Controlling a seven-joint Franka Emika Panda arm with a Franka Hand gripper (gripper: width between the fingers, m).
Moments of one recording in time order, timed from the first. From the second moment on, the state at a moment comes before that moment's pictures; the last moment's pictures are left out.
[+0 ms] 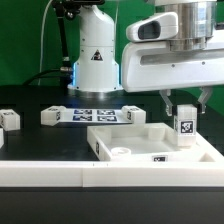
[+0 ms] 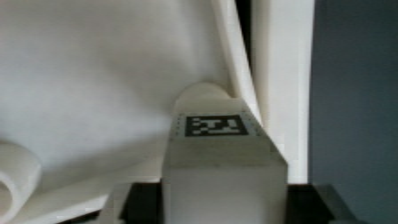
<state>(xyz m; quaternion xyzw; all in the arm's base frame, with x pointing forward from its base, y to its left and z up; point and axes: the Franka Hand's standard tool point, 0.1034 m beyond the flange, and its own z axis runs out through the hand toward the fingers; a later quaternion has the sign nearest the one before) 0.587 0.113 0.086 -0.99 0.10 0.00 0.06</state>
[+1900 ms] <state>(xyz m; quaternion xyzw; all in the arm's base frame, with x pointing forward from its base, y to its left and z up) 0.586 0.121 0.084 -0.89 0.46 0.01 0.06</state>
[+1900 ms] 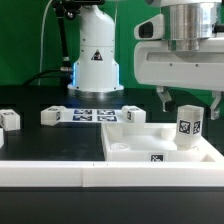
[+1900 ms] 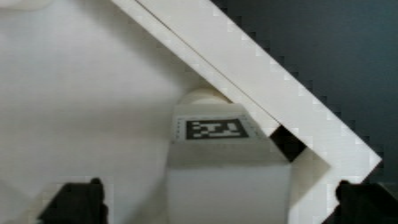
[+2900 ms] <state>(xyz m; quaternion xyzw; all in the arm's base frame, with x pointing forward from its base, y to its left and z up) 0.583 0.125 0.080 -0.98 0.19 0.00 0.06</state>
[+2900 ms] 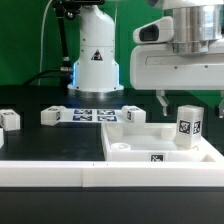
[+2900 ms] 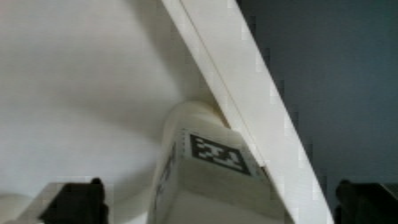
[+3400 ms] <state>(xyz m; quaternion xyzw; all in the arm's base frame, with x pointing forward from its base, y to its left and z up) 0.588 0.126 0.082 -0.99 -0.11 -0.01 0.03</state>
